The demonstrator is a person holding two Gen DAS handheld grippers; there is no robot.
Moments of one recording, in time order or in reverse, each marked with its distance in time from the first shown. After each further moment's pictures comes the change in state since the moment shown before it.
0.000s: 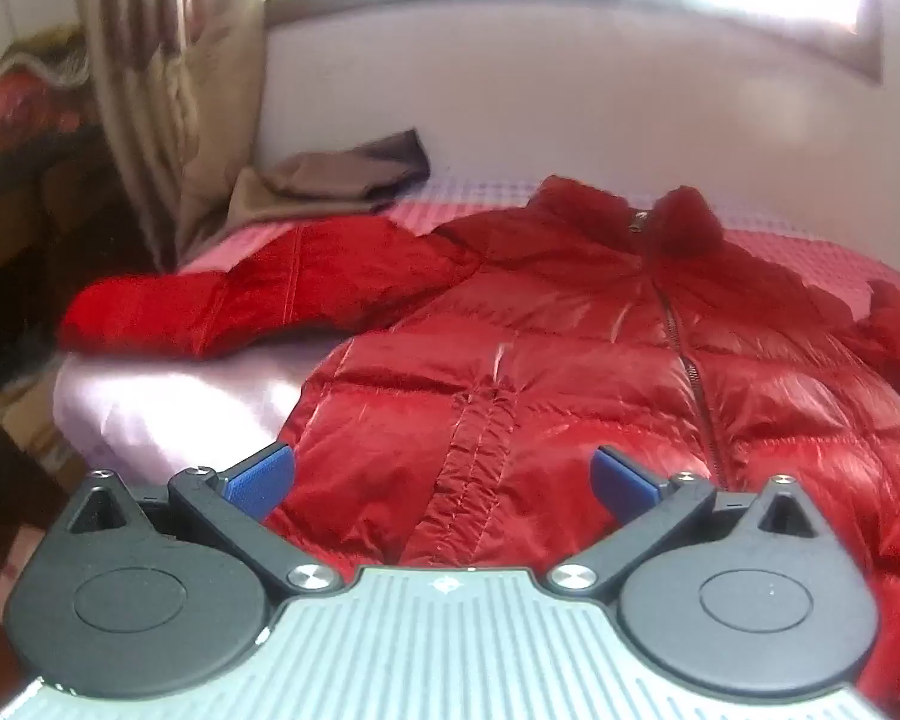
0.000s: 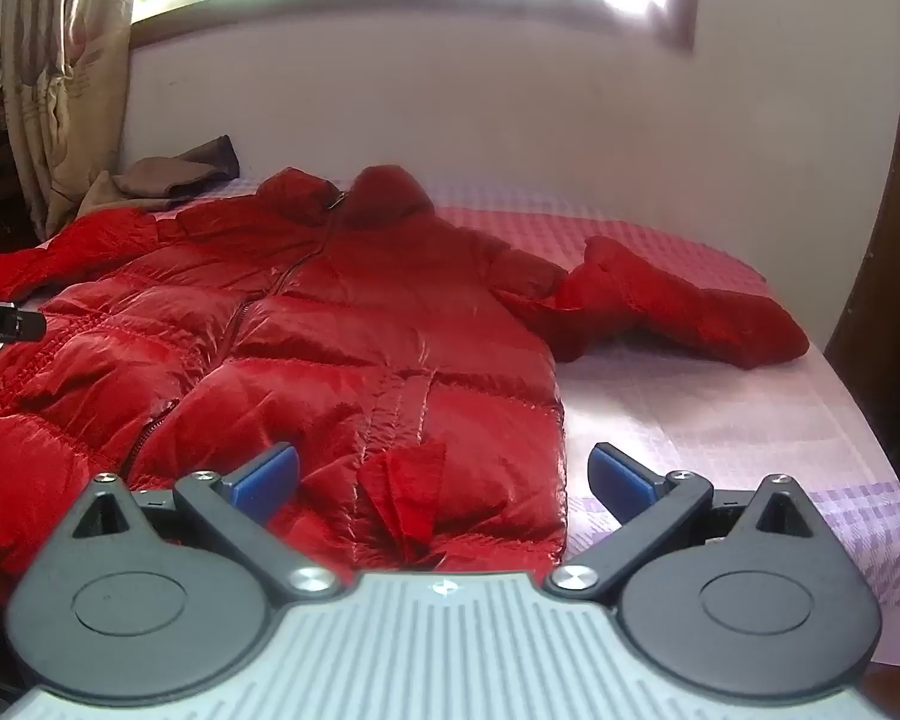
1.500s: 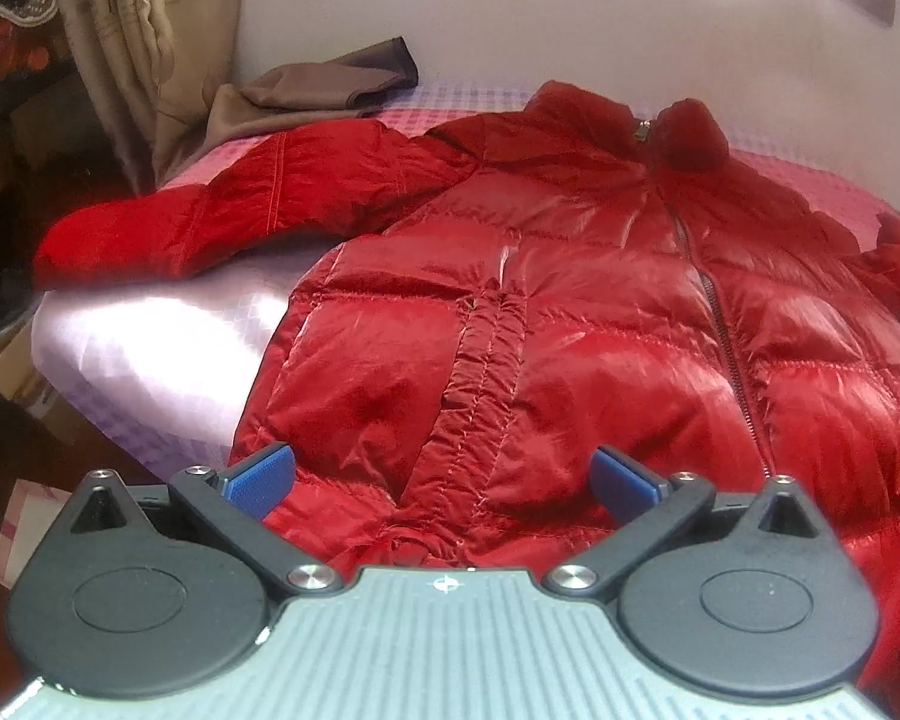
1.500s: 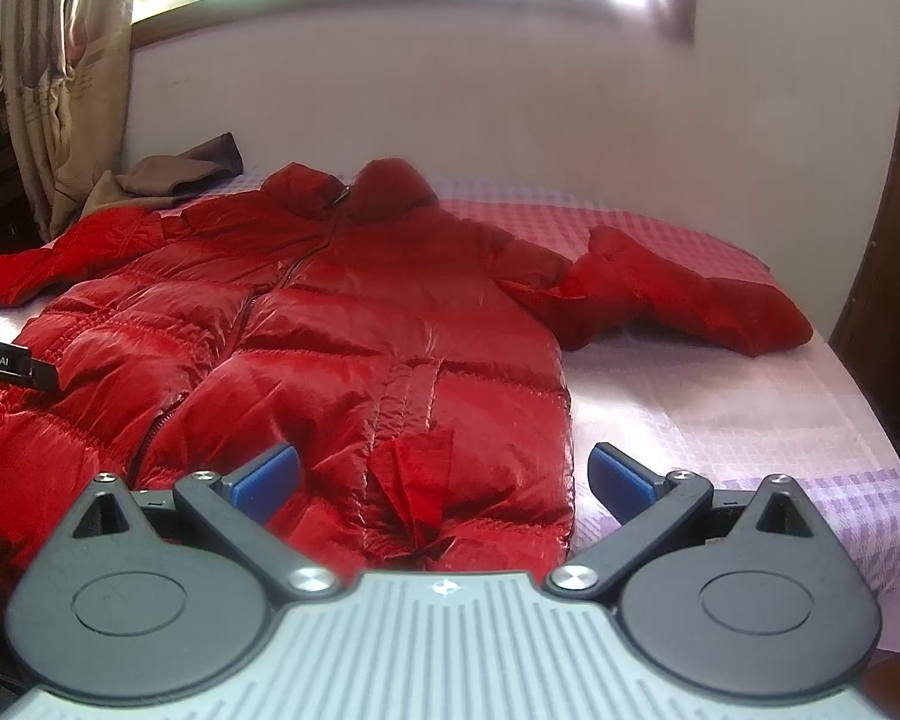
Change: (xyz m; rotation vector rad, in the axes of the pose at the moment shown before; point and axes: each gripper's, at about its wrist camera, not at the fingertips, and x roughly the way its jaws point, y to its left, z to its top) left arm 0.012 0.009 -0.013 0.038 0.080 0.034; right arm -0.005 0.002 -0.004 0.015 0.012 0.016
